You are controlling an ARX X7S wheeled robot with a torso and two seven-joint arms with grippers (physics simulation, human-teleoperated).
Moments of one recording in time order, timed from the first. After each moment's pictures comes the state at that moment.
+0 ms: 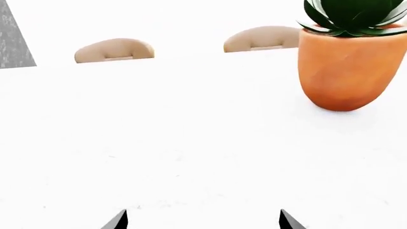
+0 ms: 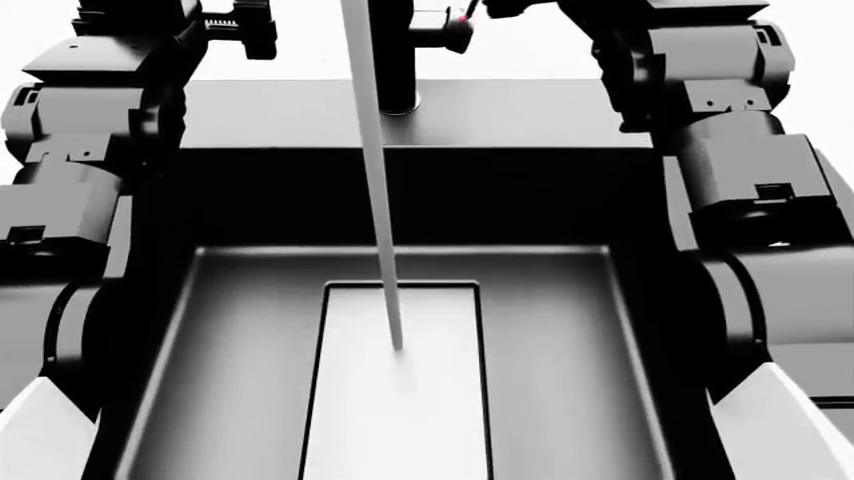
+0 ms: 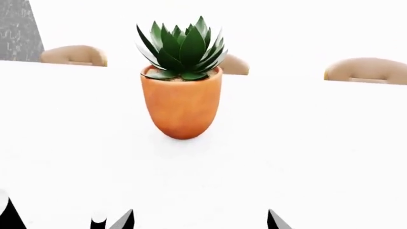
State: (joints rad) left arm -1.66 -0.15 0.08 -1.31 0.00 -0.27 0.07; right arm 1.76 0.01 -0.07 1.31 0.05 0.33 -0.19
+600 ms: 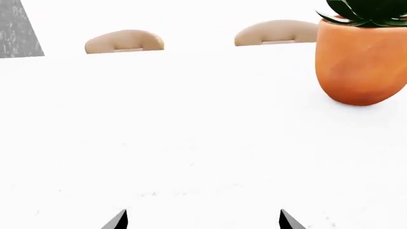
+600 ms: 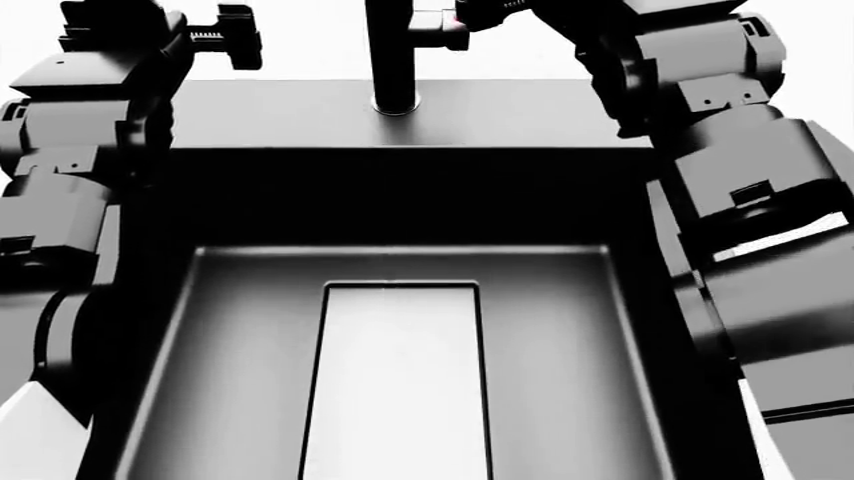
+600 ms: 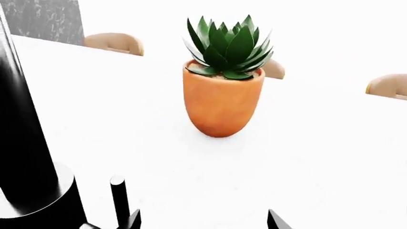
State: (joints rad) left arm -1.64 -0.18 0.06 -1.31 0.00 -0.26 0.07; right arm 1.77 0.03 -0.62 1.31 0.52 0.29 -0.23
